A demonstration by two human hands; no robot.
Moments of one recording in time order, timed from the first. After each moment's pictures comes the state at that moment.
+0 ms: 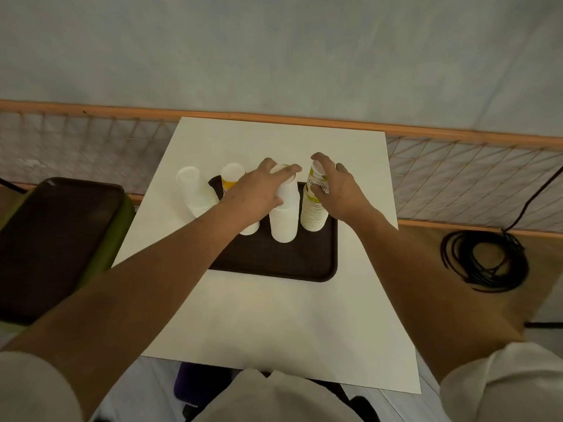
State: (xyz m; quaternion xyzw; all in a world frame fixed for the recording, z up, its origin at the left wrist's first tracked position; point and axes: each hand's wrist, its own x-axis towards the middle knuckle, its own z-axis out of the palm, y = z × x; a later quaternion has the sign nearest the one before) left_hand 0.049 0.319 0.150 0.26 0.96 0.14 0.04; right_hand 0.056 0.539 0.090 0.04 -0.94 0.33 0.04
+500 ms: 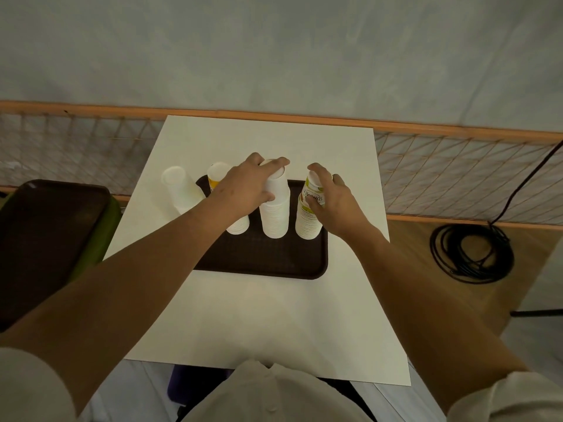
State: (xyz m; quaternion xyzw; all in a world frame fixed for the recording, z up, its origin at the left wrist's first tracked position) left_hand 0.036 0.324 0.151 0.26 0.95 0.15 0.05; right_hand 0.090 0.546 0.078 0.01 -0.94 0.33 0.07
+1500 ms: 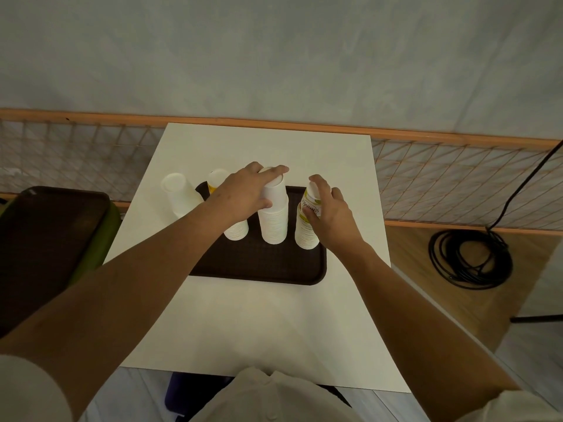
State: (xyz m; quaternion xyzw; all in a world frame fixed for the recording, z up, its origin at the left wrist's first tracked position) left_hand 0.030 0.318 0.147 0.29 0.94 0.15 0.06; right_hand 0.108 0.529 0.081 -0.05 -0.94 0.34 0.08
